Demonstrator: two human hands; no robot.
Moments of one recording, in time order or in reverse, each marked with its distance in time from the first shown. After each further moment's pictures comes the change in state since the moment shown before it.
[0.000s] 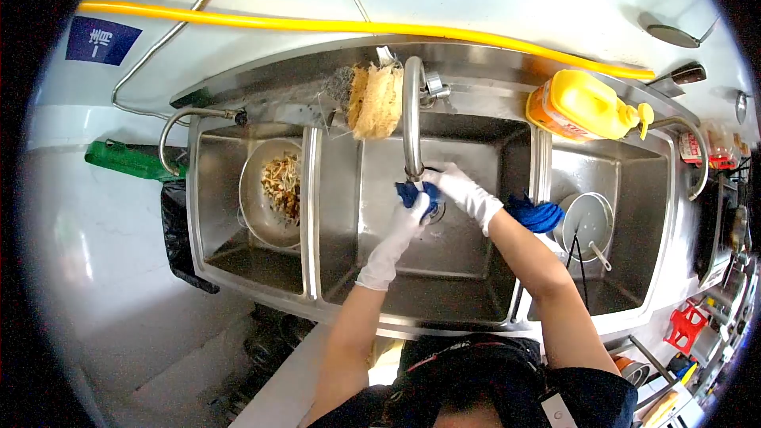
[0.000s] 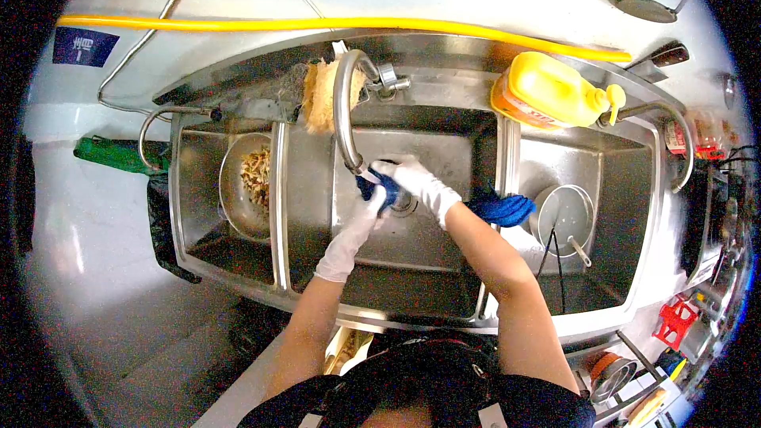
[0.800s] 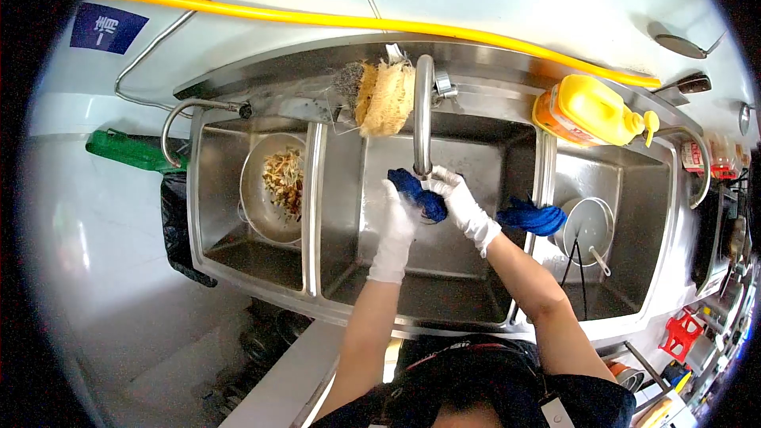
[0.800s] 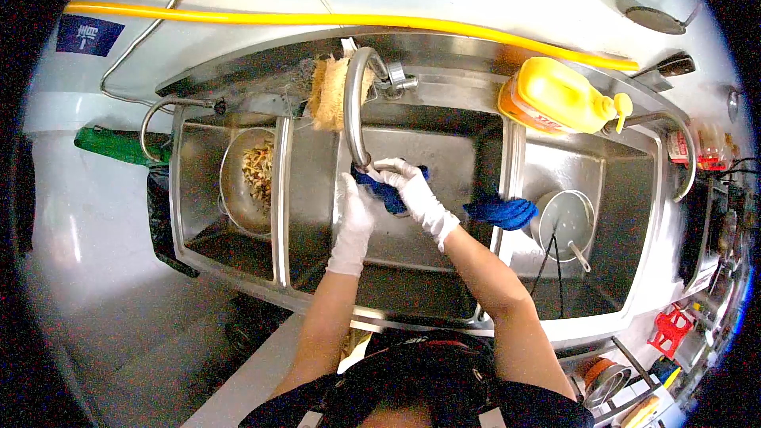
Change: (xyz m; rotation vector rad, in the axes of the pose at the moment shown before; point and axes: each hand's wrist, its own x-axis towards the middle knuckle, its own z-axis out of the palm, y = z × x) left_hand 0.026 -0.013 0.001 -0.940 0.051 0.213; right_hand -0.025 0.000 0.029 0.522 0.061 -0.050
